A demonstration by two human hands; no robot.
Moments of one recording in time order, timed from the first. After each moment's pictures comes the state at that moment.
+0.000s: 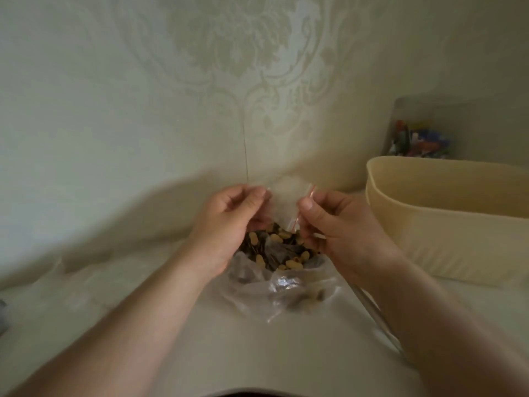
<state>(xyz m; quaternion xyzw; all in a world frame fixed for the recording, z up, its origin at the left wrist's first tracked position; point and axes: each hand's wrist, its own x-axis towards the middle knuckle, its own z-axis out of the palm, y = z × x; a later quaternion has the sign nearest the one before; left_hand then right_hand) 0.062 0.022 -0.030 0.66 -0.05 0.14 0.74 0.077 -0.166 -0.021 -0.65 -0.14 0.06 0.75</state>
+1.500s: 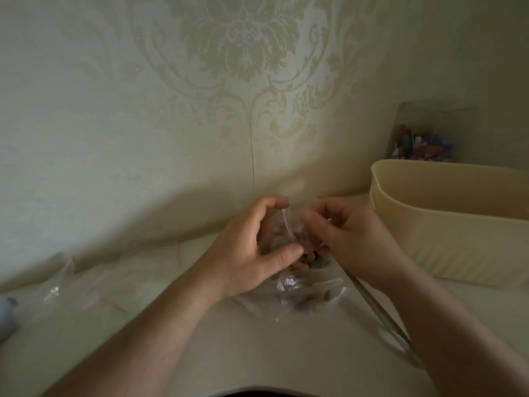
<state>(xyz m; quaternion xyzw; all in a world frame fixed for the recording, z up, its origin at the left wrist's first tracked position) 0.034 0.032 -0.036 0.87 -0.18 0.15 0.44 0.066 -0.176 -0.015 -0.80 -0.22 -0.05 0.56</state>
